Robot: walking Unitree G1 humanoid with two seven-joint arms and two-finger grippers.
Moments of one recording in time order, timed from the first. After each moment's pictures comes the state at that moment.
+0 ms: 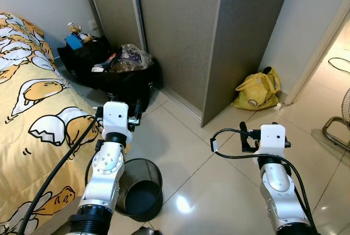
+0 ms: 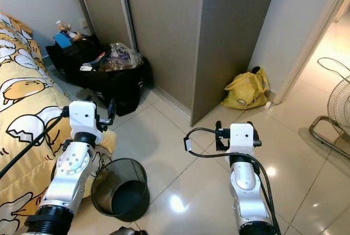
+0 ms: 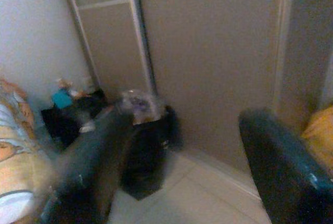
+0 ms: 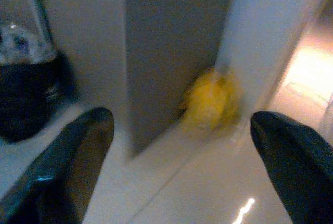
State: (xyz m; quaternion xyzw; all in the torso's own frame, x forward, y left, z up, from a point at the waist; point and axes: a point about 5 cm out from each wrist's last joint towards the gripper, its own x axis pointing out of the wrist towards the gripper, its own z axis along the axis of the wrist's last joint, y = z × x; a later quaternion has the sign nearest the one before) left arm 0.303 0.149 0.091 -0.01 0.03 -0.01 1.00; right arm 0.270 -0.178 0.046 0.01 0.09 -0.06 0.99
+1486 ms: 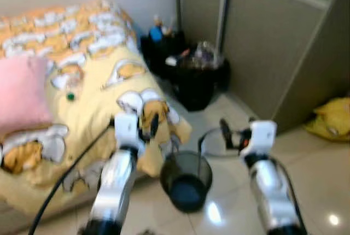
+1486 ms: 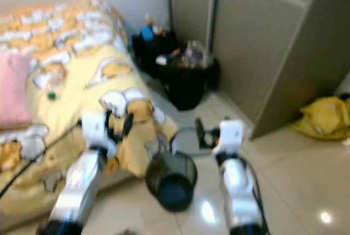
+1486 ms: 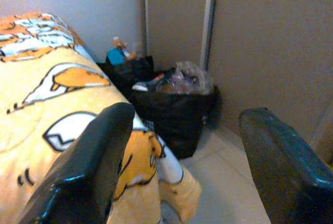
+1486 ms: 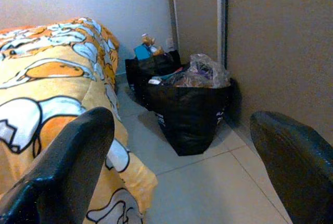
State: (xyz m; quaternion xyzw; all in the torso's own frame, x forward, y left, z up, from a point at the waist) left arm 0.289 0.125 0.082 -0.03 -0.01 -0.09 1.00; right arm 0.272 -0.160 0.059 0.04 0.02 0.05 1.00
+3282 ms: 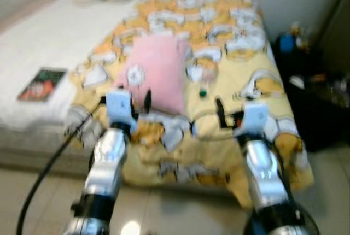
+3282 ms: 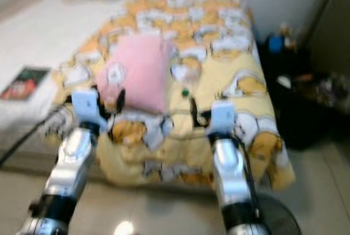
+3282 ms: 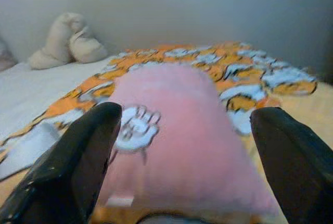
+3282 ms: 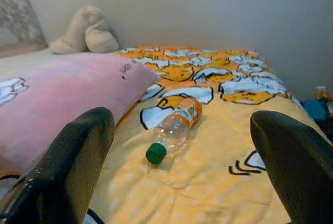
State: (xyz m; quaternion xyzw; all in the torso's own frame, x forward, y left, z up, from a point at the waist) left arm 0.312 0.137 0.114 0.02 -0.07 -0.07 0.99; right arm 0.298 -0.144 0.087 -0.01 -0.06 0.05 1.00
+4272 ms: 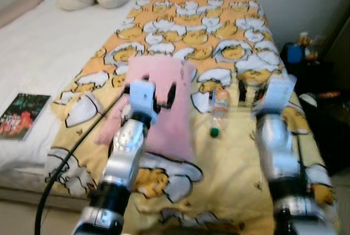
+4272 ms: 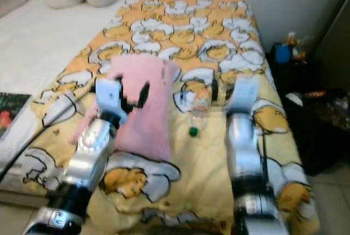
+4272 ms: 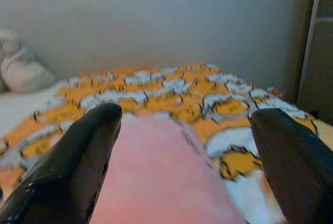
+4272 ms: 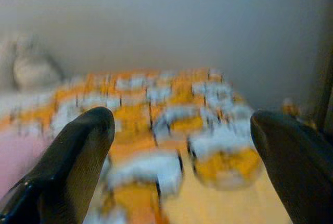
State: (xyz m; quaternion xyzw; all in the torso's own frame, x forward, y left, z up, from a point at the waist) left arm 0.324 0.099 0.142 0.02 -0.10 -0.16 0.98; right arm 0.347 -0.176 0.151 0.03 -0.11 -0.05 0.99
